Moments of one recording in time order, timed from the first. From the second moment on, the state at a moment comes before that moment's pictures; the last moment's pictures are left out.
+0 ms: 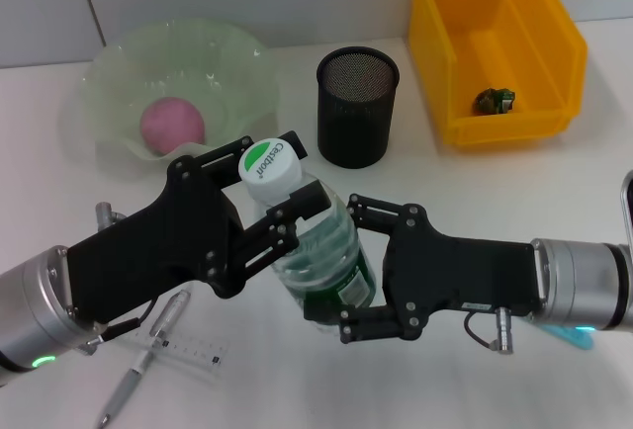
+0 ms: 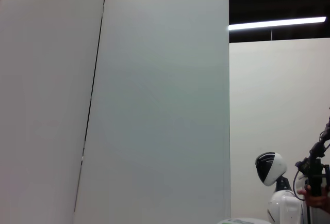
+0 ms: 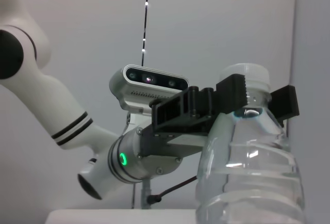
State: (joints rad) left arm -0.46 -2.08 1.50 0.29 0.87 1.78 -0.79; right arm 0.54 2.08 -0.97 -0.24 -1.59 -1.69 0.64
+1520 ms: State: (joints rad) left arm -0.46 -2.05 1.44 0.32 0.87 1.72 -0.70; right arm 0.19 2.07 -0.77 -0.76 -1.70 -1.78 1.02
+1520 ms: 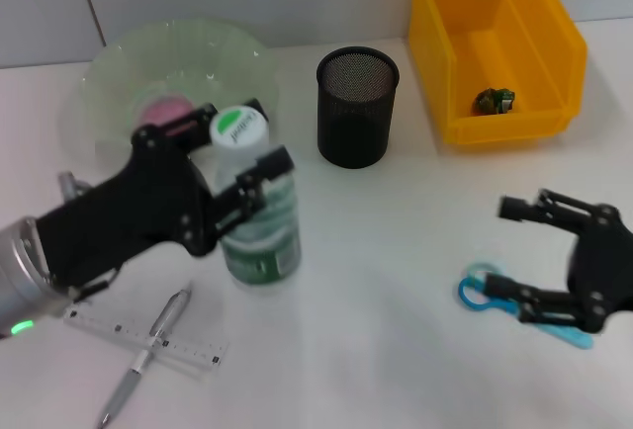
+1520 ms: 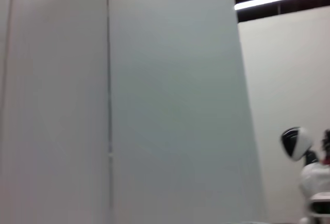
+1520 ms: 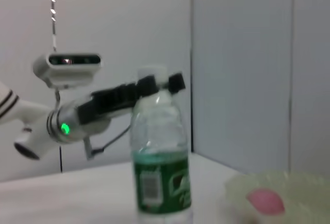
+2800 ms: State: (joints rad) left arm -0.46 -2.07 1.23 0.32 0.87 1.32 -0.53; right arm 0.17 2.08 -0.69 -0.73 -1.81 -1.81 0.98
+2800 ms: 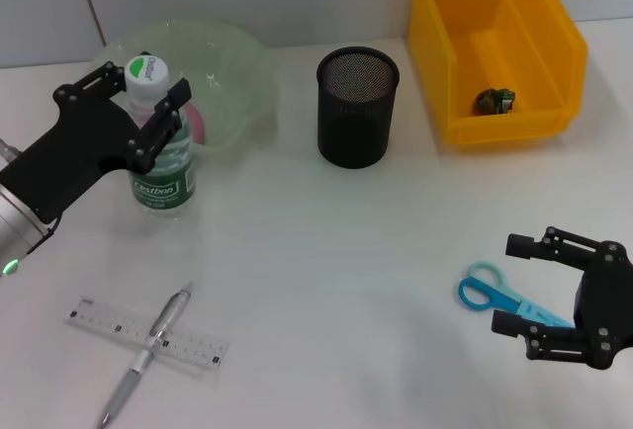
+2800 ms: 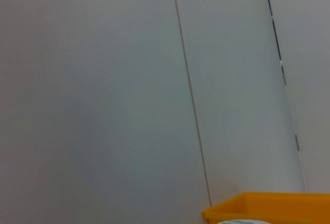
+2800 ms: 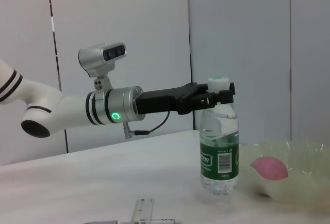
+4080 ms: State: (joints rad) left arm -0.47 -2.07 1.19 0.26 0.84 1.29 -0.51; right arm 0.20 2.08 -0.69 -0.70 -1.83 -1.79 0.98
